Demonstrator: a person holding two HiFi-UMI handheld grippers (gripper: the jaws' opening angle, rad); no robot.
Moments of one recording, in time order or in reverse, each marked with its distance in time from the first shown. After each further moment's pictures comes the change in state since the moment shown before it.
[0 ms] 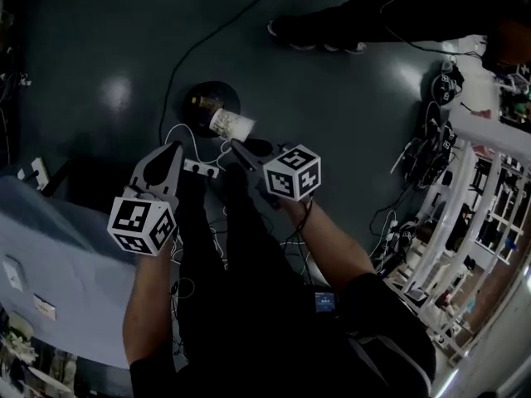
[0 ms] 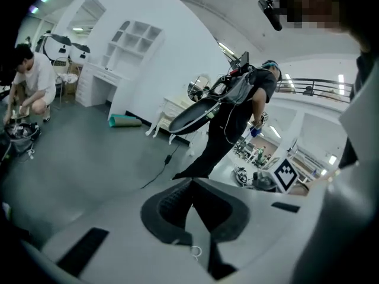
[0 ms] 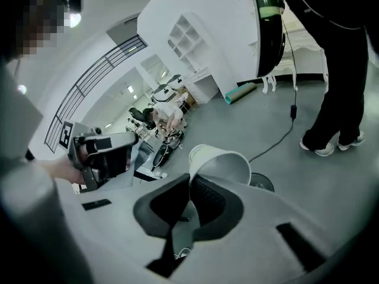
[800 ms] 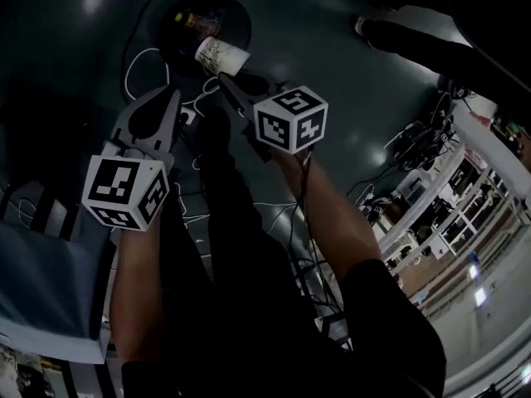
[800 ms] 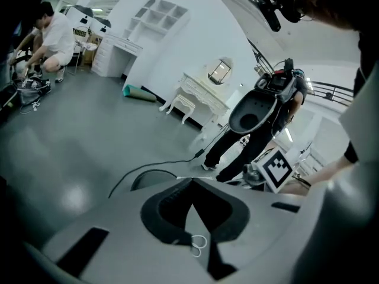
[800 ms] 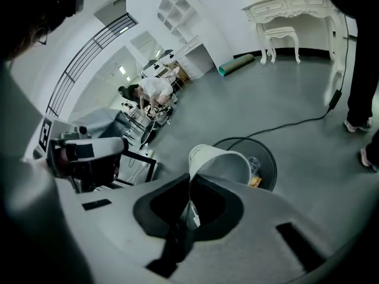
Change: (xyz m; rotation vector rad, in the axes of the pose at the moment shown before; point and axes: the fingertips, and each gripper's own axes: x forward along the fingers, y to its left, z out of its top) left arm 0.141 0.095 -0.207 -0.153 0.082 0.064; right arm 0.163 -0.154 -0.141 -0.003 0.182 -0.013
